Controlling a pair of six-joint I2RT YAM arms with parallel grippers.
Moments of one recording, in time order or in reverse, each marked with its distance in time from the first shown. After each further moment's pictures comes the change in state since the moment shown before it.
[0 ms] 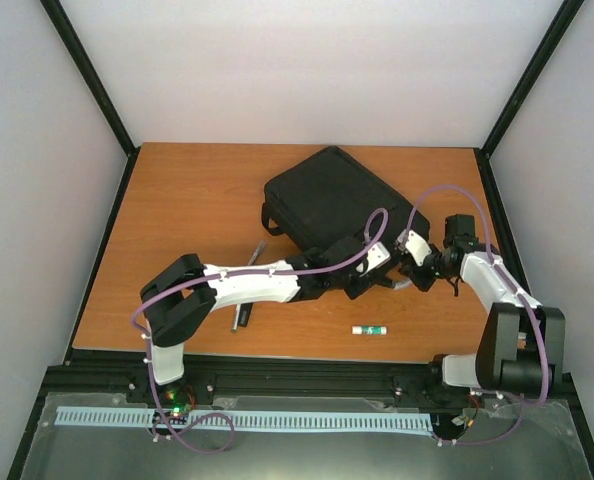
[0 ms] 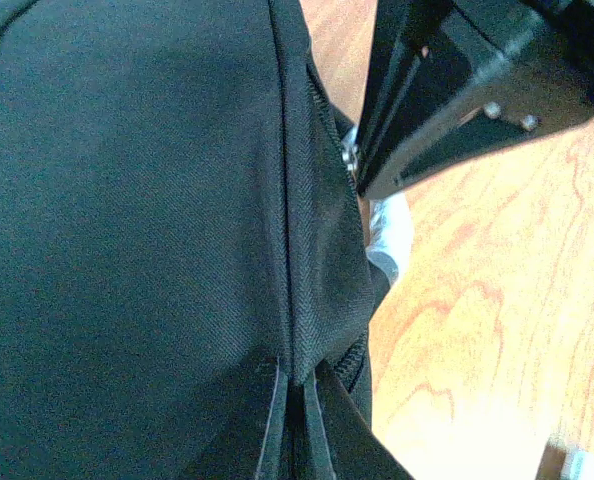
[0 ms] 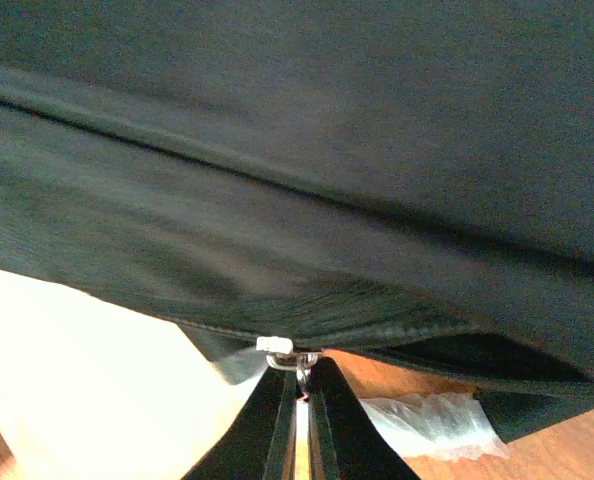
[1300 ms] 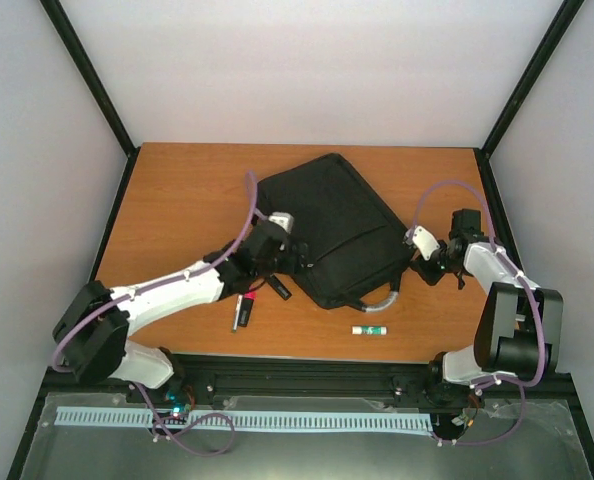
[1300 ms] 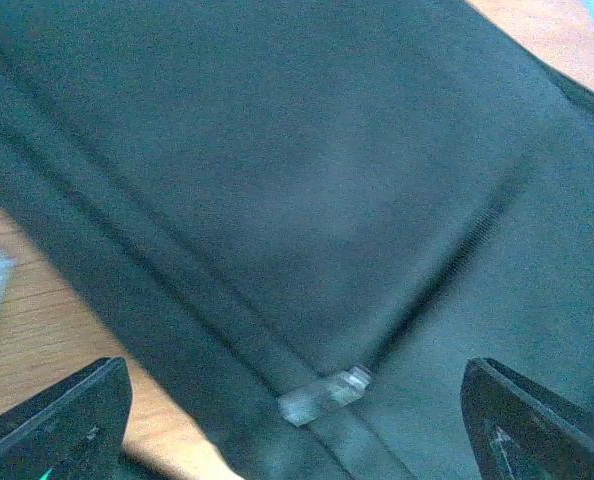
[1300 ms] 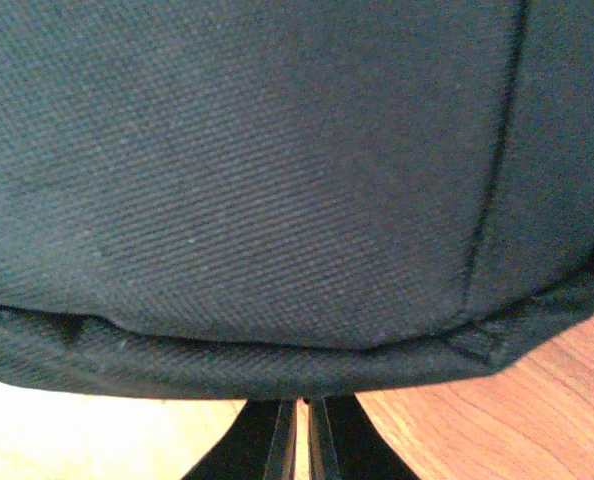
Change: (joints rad) left arm 0.224 -0.481 -0.417 -0.087 -0.068 -0.505; right arm -0.070 0.131 0.069 0.006 0.106 -0.027
